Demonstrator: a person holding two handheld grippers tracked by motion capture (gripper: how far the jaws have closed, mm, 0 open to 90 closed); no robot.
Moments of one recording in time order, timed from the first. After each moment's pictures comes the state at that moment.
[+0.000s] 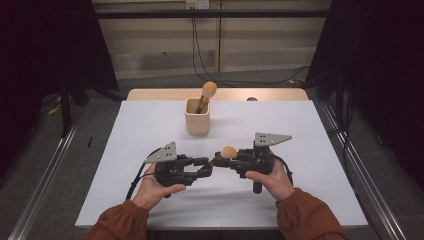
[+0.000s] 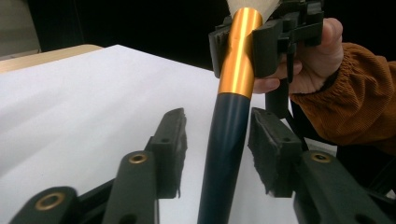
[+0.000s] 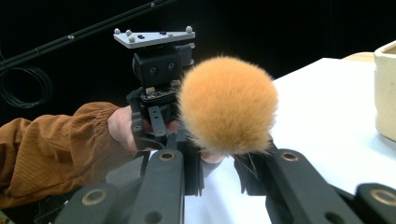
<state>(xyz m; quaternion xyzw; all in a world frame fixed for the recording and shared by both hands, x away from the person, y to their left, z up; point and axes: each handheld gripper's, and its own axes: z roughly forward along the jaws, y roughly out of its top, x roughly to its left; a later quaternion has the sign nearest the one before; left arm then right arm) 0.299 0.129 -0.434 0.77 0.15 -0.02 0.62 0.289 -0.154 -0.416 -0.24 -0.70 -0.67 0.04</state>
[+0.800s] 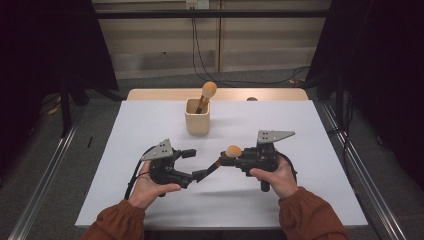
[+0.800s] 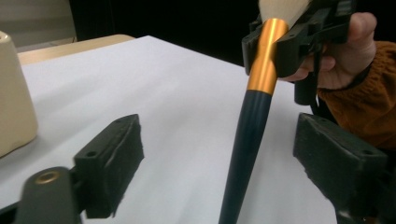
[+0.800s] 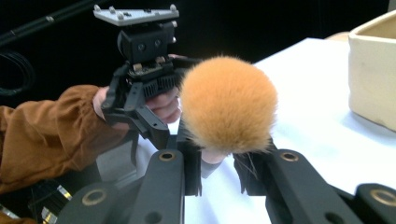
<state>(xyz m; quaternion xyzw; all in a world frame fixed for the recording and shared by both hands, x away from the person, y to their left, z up) 0.302 0.140 -0.429 0.78 0.20 0.01 0.60 0.292 -0.166 -0.410 -0.26 -0.74 -0.62 0.04</state>
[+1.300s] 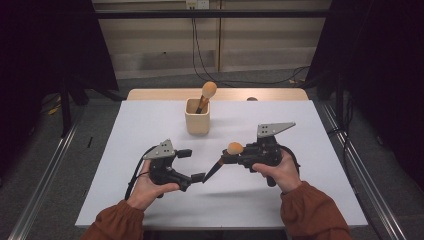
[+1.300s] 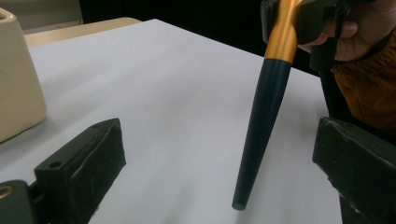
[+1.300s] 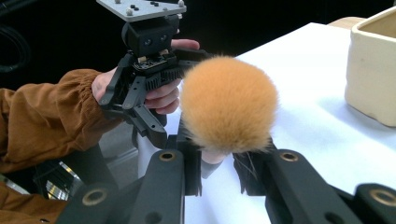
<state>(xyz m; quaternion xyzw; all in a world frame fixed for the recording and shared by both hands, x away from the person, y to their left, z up) 0.301 0.139 -0.427 0.80 0.21 0.01 0.57 0.298 -0.170 -0.387 -0.25 -0.77 -0.59 0.04</state>
